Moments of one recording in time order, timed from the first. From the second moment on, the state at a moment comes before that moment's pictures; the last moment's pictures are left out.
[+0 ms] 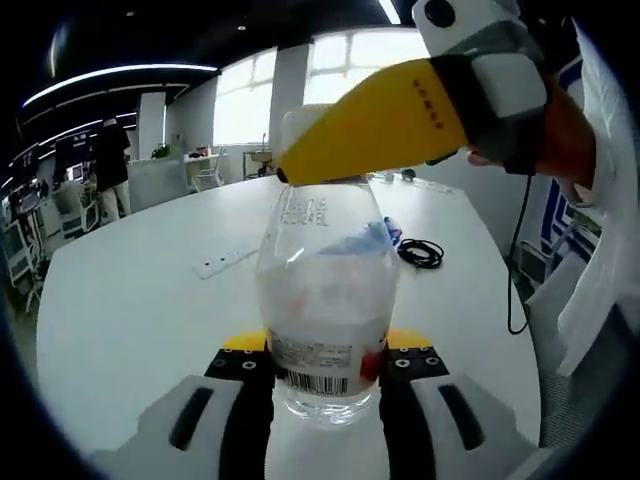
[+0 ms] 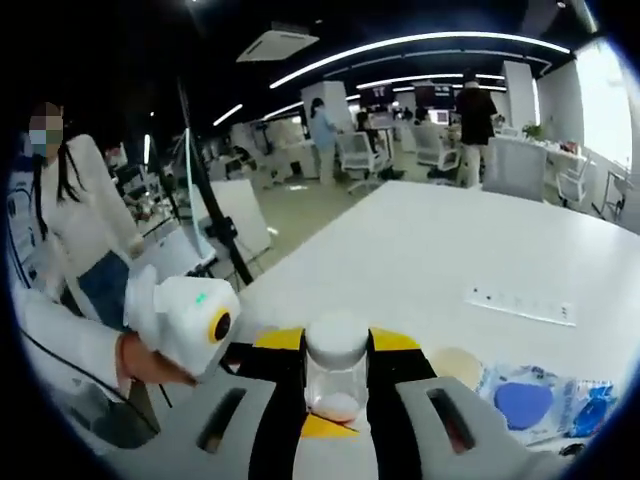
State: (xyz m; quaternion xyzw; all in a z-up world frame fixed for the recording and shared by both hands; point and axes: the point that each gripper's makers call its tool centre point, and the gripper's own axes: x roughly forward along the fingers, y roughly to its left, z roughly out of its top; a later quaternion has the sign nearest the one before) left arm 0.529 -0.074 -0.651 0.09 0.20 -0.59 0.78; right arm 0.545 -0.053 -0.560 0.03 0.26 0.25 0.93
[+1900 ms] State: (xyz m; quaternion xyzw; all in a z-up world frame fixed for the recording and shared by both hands) left arm 0.581 -0.097 -0.702 0.09 0.19 -0.65 0.73; right arm 0.597 -0.066 -0.608 -0.10 0.19 0.19 0.96
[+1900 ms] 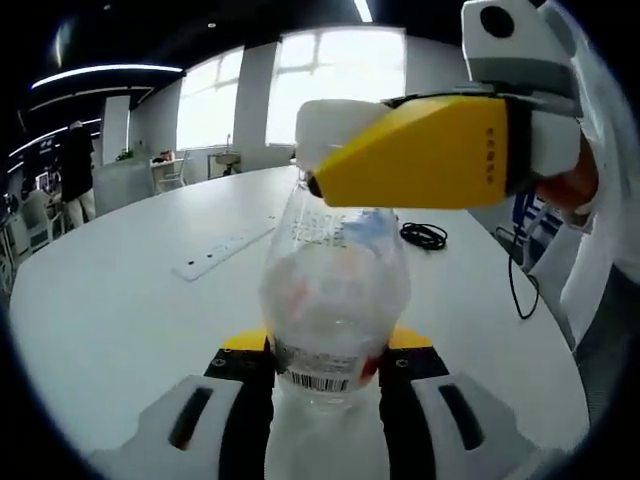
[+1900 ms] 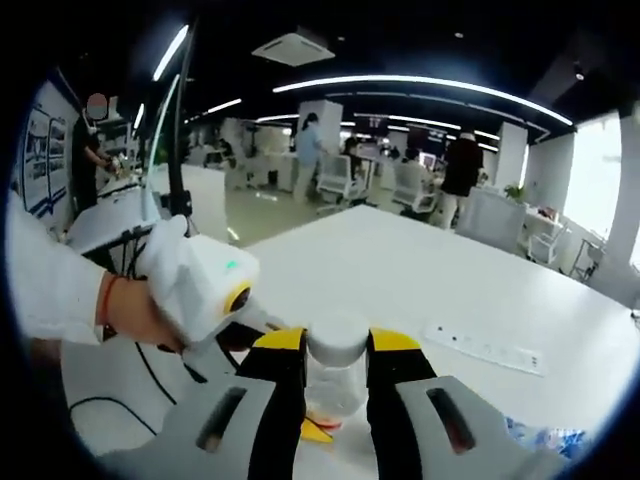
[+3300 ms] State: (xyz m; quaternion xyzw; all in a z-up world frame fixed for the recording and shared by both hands) left arm 0.586 -0.092 -0.699 0.04 0.22 -0.62 0.75; right arm 0.600 -0.079 -0.605 -0.08 0.19 0.20 0.96
